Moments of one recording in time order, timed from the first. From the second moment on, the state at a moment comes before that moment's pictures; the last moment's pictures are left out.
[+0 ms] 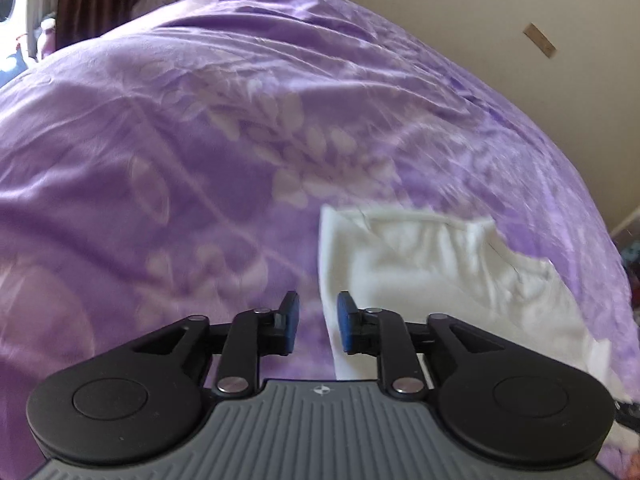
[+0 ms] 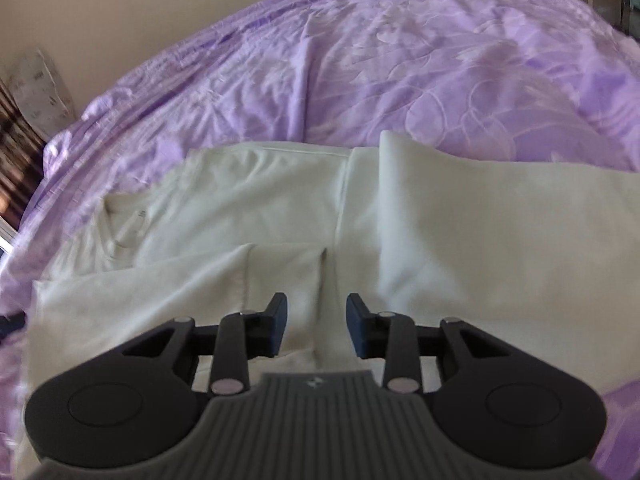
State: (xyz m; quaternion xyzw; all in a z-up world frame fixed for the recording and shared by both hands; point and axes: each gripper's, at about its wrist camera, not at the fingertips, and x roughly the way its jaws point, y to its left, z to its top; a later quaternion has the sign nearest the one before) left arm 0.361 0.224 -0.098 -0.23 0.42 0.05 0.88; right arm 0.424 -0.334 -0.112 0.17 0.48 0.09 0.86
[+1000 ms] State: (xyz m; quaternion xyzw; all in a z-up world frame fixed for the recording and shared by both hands) left arm 0.279 0.185 -0.084 -0.06 0.50 0.08 0.86; right arm 0.364 -0.351 -0.077 0.05 0.49 0.07 0.87
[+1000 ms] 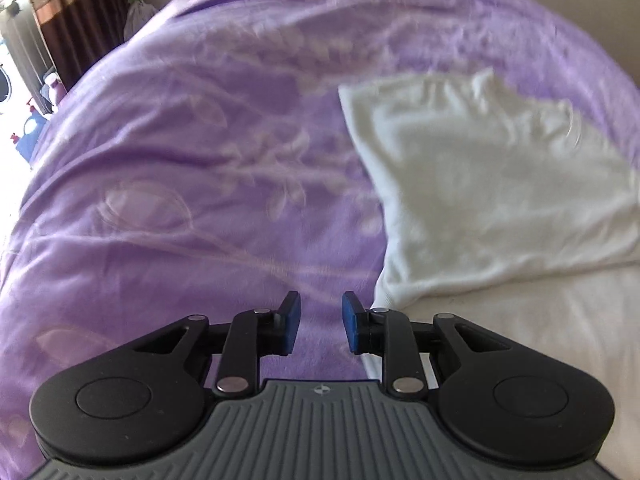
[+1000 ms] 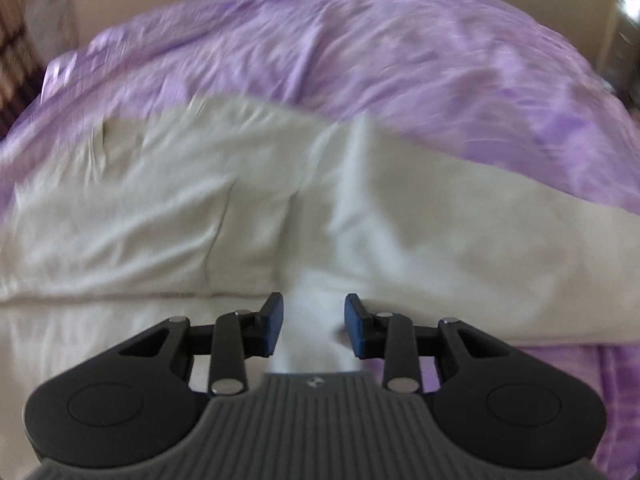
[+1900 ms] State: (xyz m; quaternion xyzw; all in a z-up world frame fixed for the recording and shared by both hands) left arm 0.316 0.116 -0.041 -0.06 0.43 0.10 0.89; right arm 0.277 -0.732 -0.111 0.41 0.34 -0.23 0.81
